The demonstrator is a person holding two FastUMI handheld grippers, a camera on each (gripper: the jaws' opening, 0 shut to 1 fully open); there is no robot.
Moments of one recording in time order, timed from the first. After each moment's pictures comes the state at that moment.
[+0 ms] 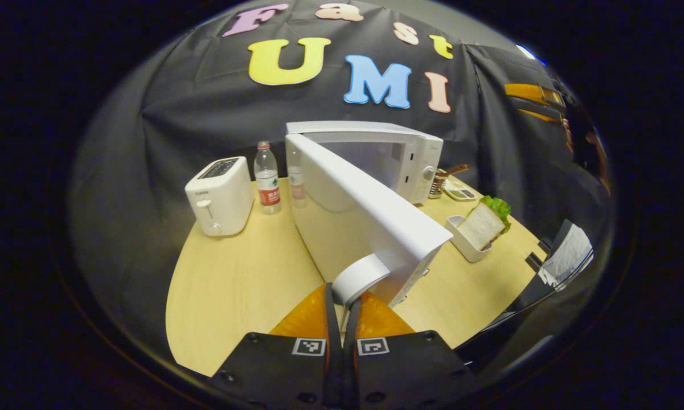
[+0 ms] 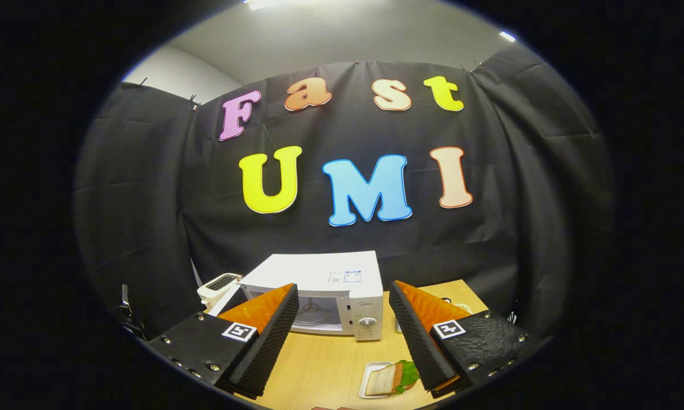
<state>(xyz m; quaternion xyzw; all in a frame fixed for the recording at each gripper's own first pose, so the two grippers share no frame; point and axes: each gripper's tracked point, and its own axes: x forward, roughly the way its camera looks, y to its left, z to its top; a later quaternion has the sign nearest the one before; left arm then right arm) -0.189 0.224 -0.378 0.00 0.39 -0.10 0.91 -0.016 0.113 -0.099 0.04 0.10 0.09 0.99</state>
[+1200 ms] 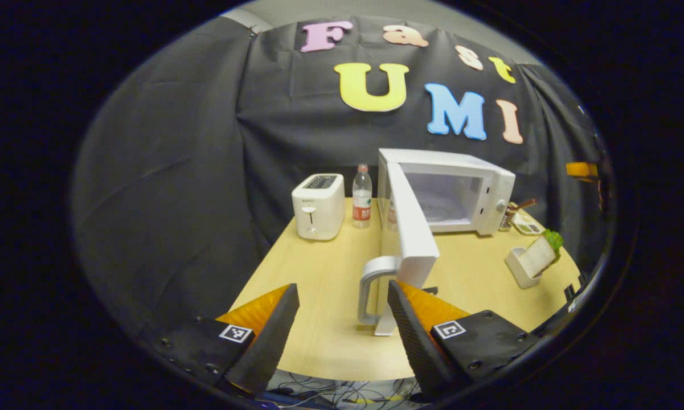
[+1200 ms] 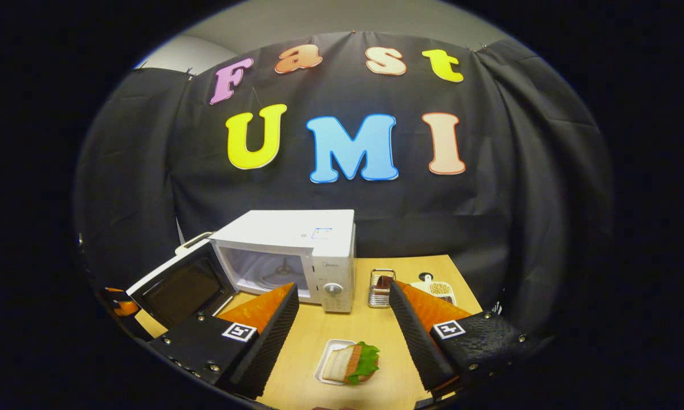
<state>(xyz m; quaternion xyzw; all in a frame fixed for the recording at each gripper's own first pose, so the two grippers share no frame) -0.238 0.299 -0.286 0.01 0.30 0.12 0.95 -0.001 0.012 -0.201 0.01 0.21 0.08 0.97</state>
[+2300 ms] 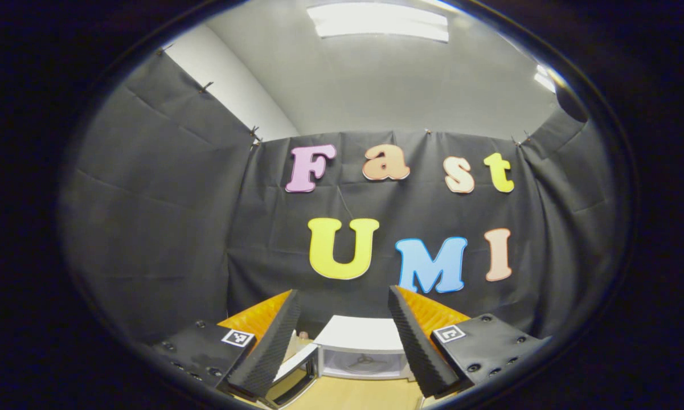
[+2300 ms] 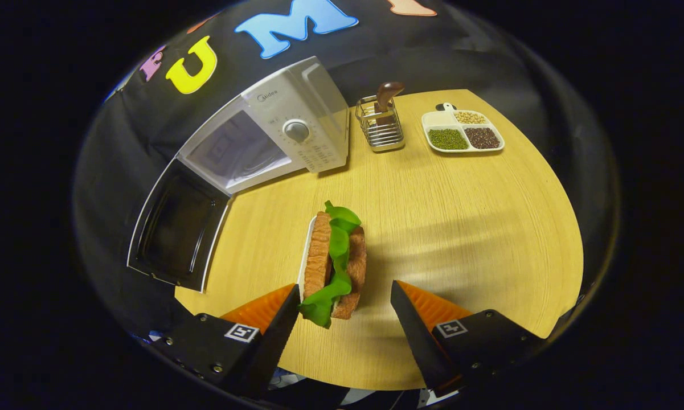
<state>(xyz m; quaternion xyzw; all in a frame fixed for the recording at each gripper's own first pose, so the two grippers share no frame) -0.072 0.068 0.024 0.02 0.00 0.15 0.99 -0.059 0.008 -0.426 0.14 0.52 0.13 0.83</state>
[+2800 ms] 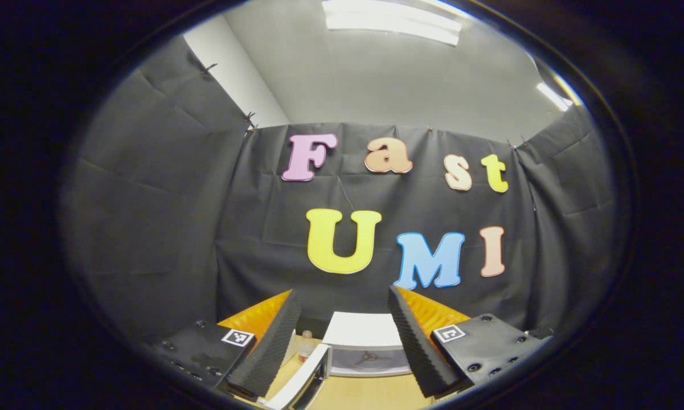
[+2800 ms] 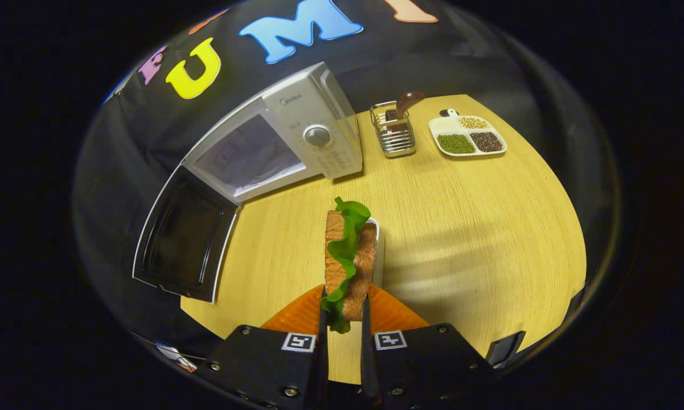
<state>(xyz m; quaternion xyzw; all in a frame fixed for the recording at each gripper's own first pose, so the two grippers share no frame) -0.058 0.158 0.013 -0.01 0.01 0.09 1.00 -0.058 0.056 -0.379 0.19 0.48 0.10 0.85</state>
